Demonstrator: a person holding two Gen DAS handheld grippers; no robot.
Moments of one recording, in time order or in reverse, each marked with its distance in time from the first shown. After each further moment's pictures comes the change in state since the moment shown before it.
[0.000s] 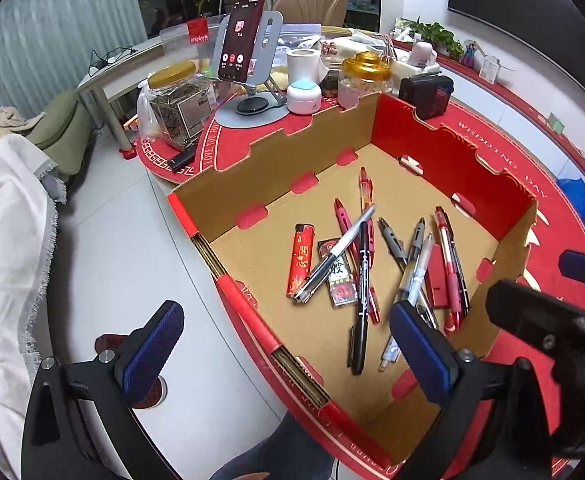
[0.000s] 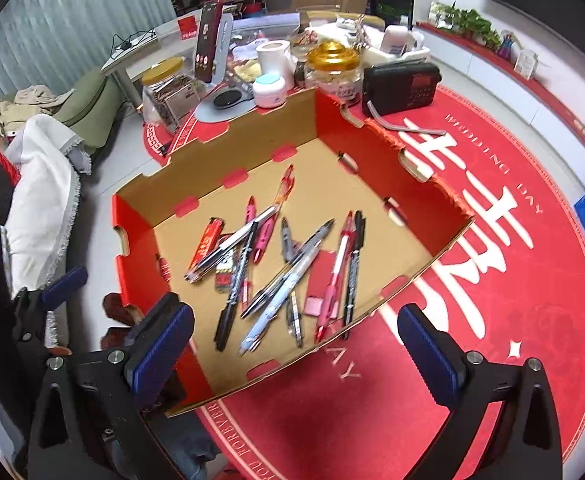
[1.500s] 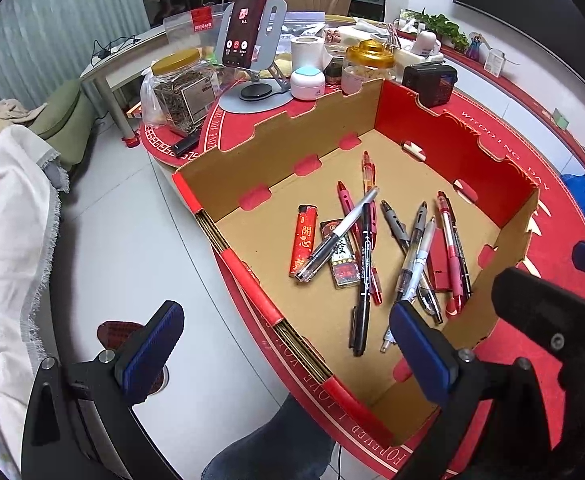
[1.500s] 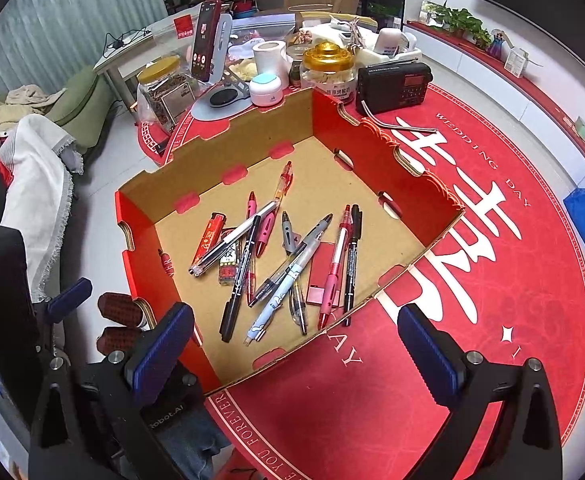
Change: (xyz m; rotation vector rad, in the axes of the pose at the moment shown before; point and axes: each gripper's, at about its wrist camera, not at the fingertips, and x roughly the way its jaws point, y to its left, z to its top) left arm -0.002 0.000 -0.008 -0.012 0.046 0.004; right arm -0.010 0.016 -0.004 -0.010 0.004 -0.061
